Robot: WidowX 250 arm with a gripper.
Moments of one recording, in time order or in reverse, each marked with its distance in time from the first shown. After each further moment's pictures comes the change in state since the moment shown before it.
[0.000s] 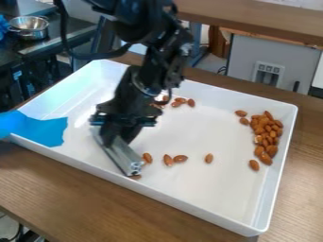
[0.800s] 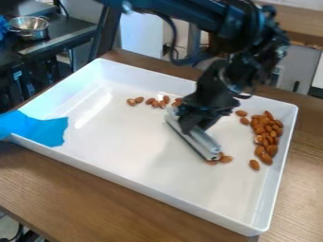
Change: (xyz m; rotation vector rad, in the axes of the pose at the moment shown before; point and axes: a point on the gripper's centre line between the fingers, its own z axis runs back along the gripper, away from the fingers) arm -0.028 -0.111 0.043 -0.118 -0.108 -0.052
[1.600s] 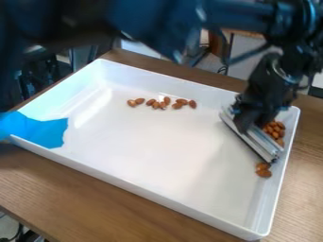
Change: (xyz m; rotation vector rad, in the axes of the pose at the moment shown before) arm -0.007 -0.051 0.040 -0.138 0.030 -0.024
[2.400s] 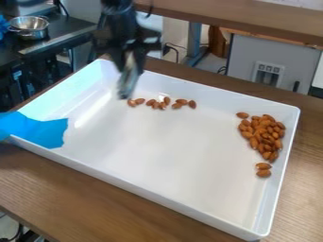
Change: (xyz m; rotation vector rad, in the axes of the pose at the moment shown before) arm 0.128 0.156 -0.005 -0.334 -0.032 -0.366
